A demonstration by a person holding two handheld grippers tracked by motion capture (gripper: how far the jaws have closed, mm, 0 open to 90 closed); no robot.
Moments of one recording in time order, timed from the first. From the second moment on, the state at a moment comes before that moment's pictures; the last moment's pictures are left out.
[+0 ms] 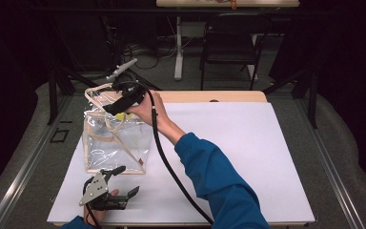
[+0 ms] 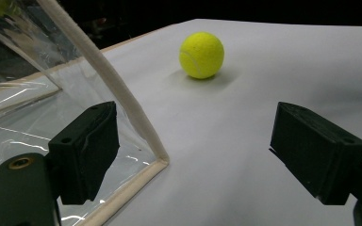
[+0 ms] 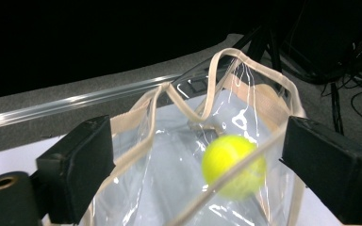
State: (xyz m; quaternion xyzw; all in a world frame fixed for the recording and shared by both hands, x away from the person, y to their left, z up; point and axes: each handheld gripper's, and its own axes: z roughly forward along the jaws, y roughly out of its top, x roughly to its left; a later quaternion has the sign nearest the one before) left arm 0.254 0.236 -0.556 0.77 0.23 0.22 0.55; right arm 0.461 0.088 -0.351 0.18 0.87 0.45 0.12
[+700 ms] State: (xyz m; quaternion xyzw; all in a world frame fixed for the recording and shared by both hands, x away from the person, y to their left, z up) left arm 0.254 0.235 -0.556 0.77 0.23 0.22 0.55; right arm 0.448 0.036 -0.364 0.18 0.88 0.44 0.10
